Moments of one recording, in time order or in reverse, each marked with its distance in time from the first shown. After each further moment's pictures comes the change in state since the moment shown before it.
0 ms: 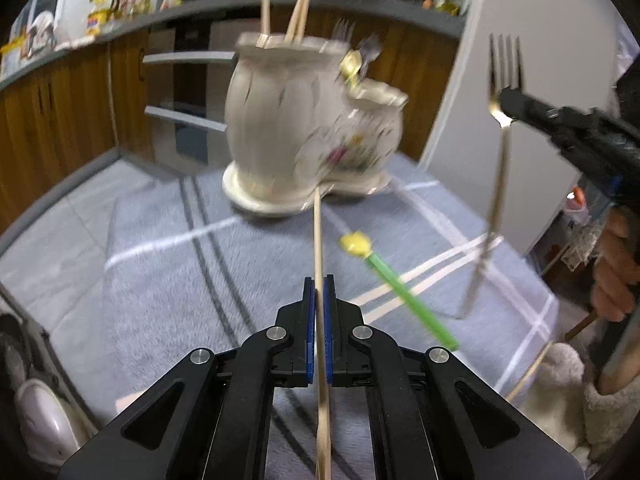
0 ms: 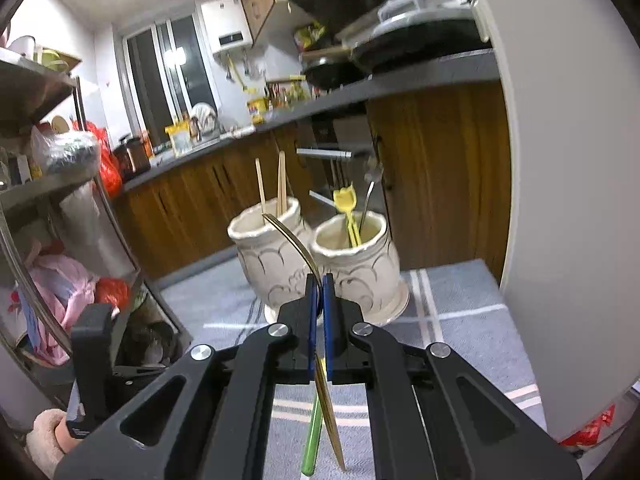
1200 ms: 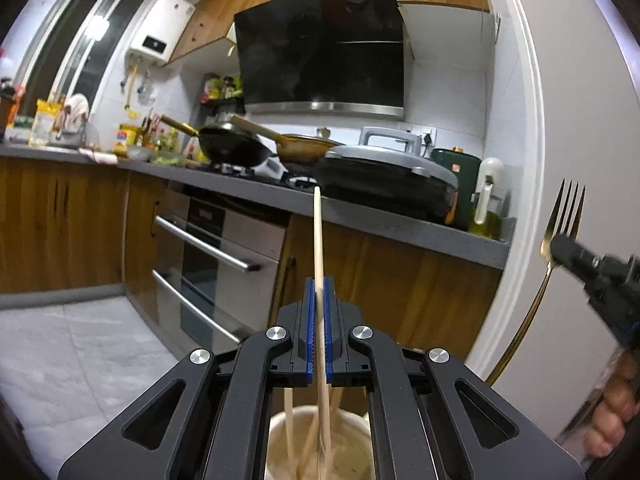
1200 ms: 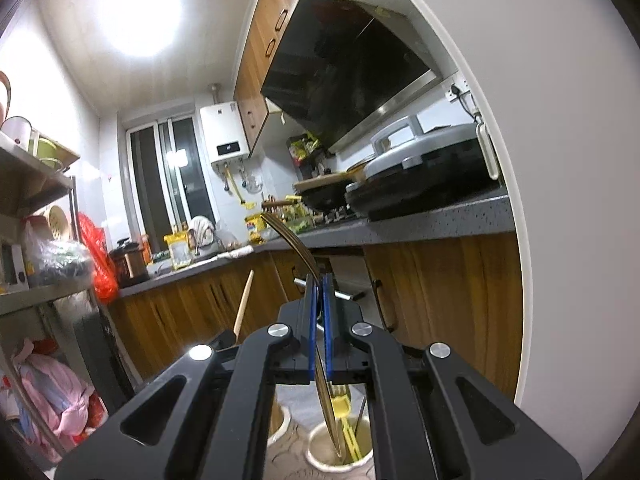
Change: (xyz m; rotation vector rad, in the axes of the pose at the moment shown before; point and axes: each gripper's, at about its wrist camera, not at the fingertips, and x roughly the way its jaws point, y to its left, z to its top) left arm 0.021 0.026 0.187 -0.062 -0.609 0.068; right arm 0.025 -0.014 0.111 0.038 -0.399 -0.009
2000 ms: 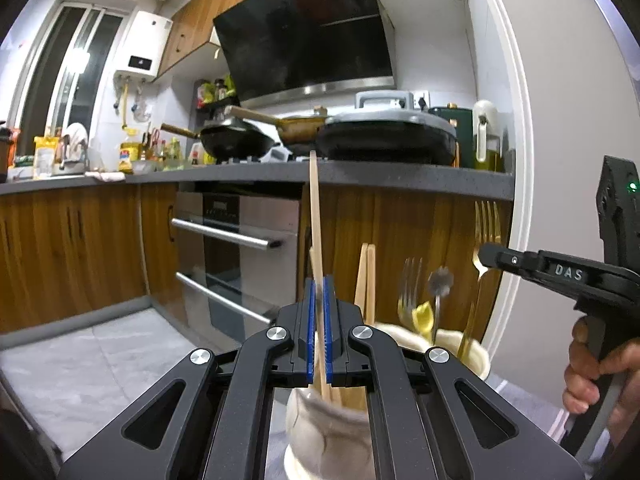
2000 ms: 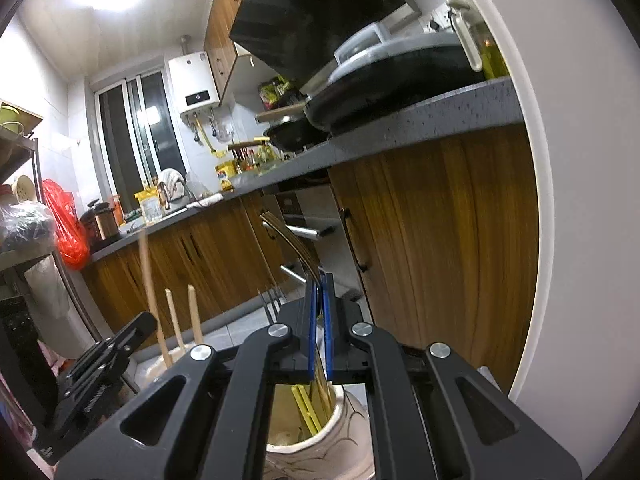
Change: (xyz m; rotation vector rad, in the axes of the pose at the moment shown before) left arm -0.024 0.007 -0.051 0.147 0.051 0.045; right arm 0.058 -0.035 -0.070 0.034 0.217 -0.083
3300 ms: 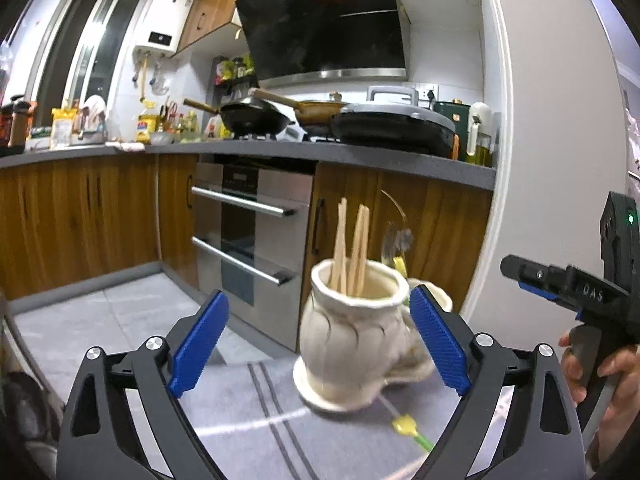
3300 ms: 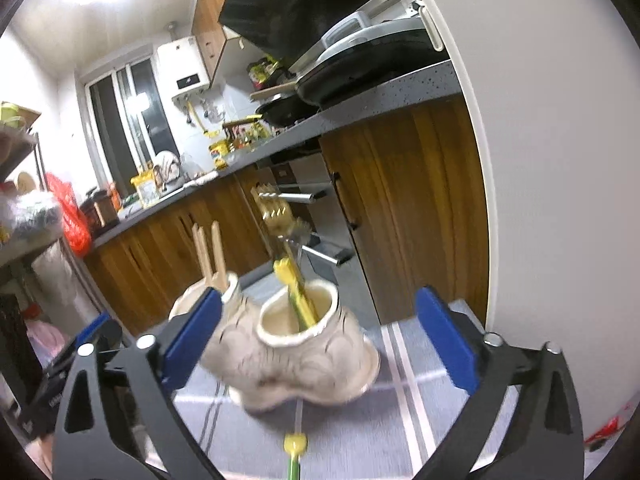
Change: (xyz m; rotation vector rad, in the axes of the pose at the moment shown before) left arm -0.094 0.004 -0.015 -0.068 0.095 0.018; right arm -0.077 0.016 -0.052 0.008 0.093 -0.026
